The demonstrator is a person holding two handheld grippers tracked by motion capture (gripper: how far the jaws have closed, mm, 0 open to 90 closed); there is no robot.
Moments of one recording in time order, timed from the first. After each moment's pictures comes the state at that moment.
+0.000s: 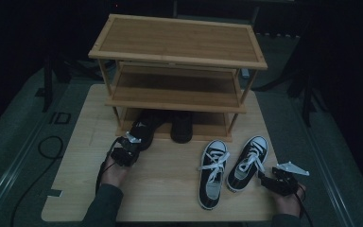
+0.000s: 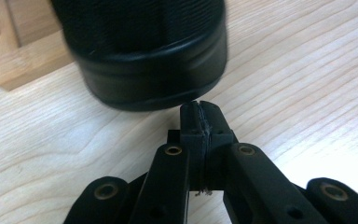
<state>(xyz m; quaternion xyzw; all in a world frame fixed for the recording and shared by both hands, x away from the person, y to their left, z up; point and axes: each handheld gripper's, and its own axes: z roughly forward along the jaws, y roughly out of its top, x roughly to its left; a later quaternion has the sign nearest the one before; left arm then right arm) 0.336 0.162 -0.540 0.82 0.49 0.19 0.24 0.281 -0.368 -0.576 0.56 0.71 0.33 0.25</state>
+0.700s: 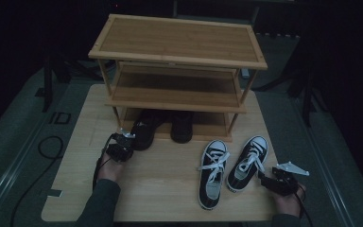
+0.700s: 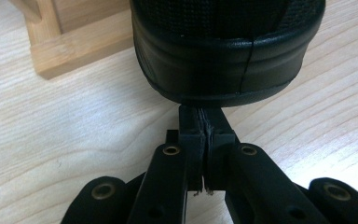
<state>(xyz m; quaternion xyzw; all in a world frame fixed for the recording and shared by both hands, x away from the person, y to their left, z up) 0.353 0.176 -0.542 0.80 0.52 0.19 0.23 0.281 -0.368 -0.576 0.56 0.71 0.33 0.25</state>
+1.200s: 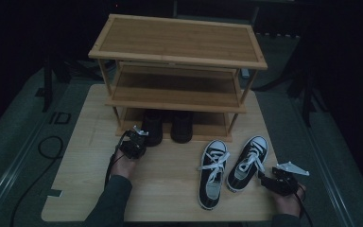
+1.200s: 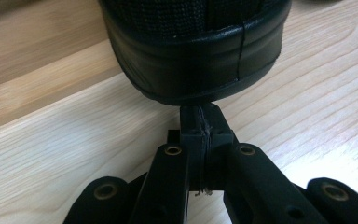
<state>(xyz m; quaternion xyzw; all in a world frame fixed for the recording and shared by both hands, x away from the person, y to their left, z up) 0.368 0.134 -0.544 0.82 0.50 0.17 0.24 0.281 -0.368 -0.576 0.56 0.71 0.33 0.25</state>
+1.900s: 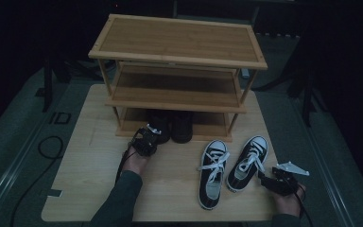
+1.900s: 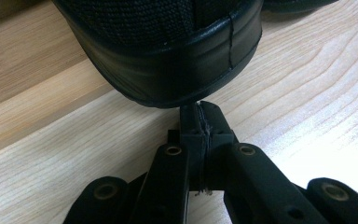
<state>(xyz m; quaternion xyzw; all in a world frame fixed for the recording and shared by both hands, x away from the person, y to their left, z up) 0.381 0.104 -0.546 0.83 0.47 0.16 0.23 0.281 -0.368 -0.576 0.56 0.71 0.33 0.25</state>
